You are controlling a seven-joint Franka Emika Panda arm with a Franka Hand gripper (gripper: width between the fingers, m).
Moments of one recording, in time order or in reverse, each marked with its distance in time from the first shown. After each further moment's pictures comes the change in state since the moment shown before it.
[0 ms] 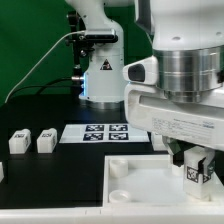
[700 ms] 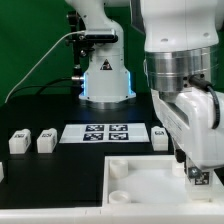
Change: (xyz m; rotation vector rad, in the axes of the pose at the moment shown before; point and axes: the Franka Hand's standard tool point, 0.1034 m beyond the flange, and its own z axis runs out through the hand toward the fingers) arm -0.001 0.007 0.001 0.017 -0.014 0.463
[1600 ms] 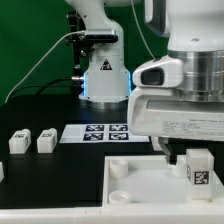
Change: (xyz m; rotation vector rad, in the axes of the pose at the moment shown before) arm -0.023 0.001 0.002 -0.055 0.051 -1.276
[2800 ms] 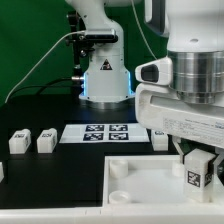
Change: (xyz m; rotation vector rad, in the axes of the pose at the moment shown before) arm 0.004 0.002 0.003 0.020 -0.025 0.879
